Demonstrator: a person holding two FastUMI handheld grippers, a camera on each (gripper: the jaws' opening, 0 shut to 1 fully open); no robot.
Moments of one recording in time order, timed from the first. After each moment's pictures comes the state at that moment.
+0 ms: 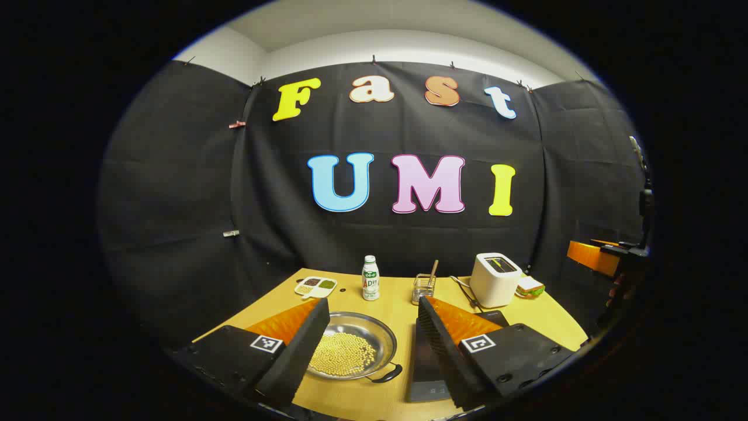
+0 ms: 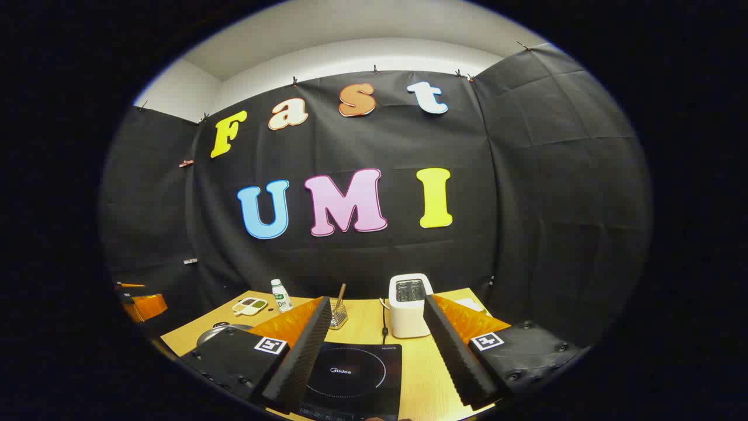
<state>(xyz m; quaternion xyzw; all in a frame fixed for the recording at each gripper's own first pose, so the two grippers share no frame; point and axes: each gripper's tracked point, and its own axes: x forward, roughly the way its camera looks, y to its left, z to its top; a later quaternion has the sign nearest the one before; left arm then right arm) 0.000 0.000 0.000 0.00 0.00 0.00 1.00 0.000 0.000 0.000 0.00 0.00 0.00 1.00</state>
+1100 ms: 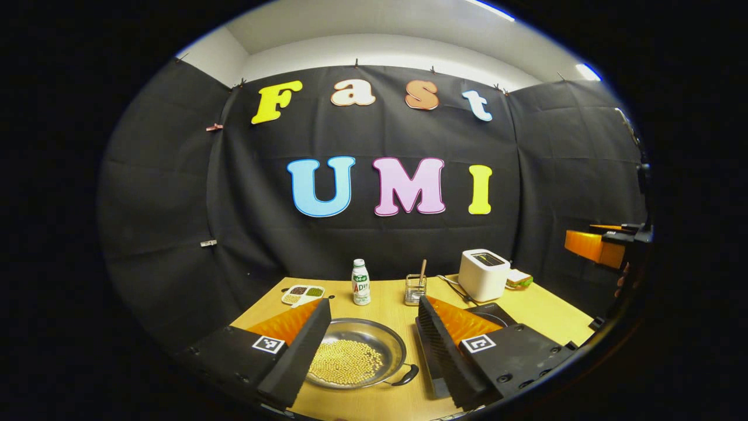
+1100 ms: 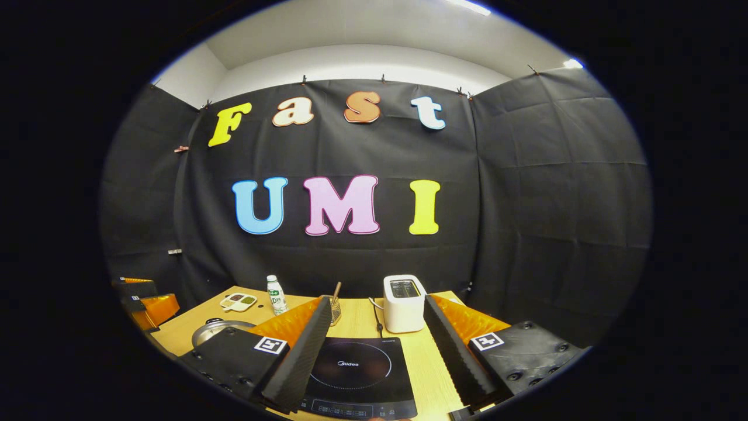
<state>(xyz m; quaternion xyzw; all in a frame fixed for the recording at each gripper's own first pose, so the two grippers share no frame) 0.018 0.037 -0.026 0.01 -0.01 -0.09 1.00 -0.051 0.059 0.000 -0.04 -0.02 -0.07 1.00</state>
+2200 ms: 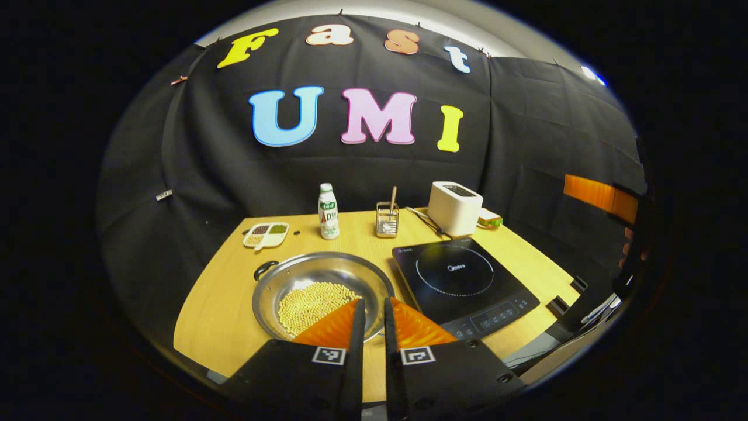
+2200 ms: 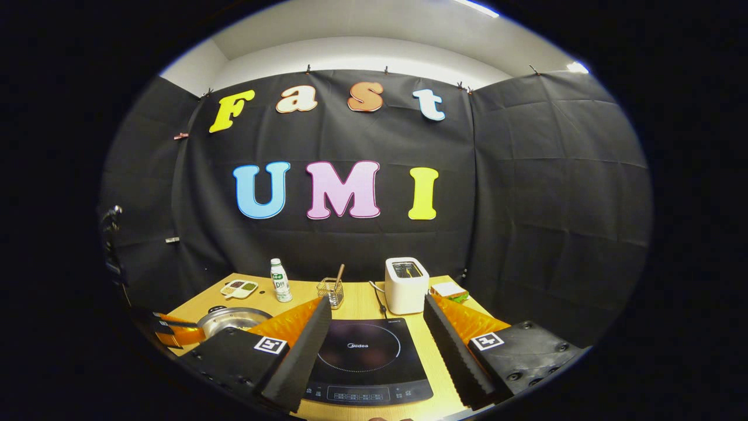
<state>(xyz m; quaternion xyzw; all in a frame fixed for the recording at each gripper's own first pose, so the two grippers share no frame) 0.025 0.044 -0.156 0.02 0.17 -0.20 0.96 -0.077 0.095 -0.037 -0.05 0.01 -0.09 0.99</state>
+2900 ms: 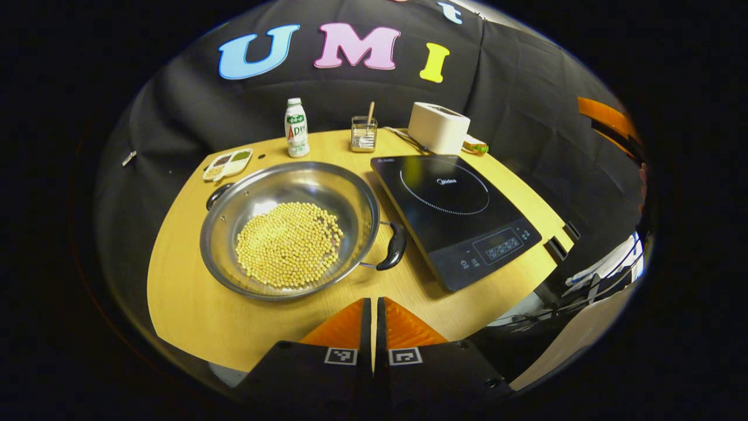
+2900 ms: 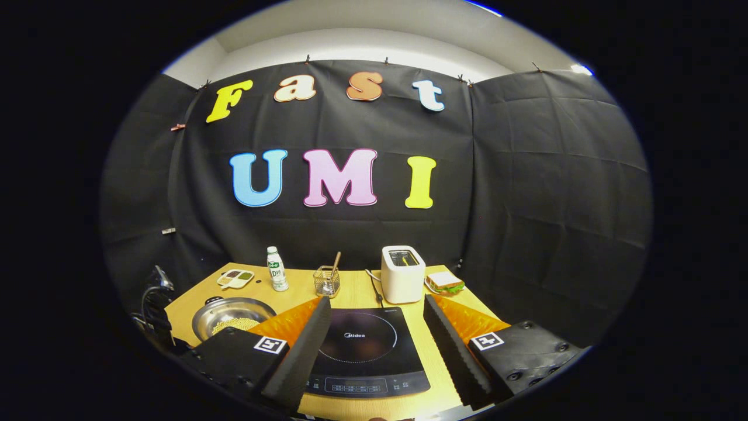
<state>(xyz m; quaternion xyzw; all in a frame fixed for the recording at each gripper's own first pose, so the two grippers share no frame) 0.013 0.034 -0.273 0.06 0.35 -0.25 0.90 -0.077 0.095 -0.051 -0.05 0.05 -0.10 0.99</state>
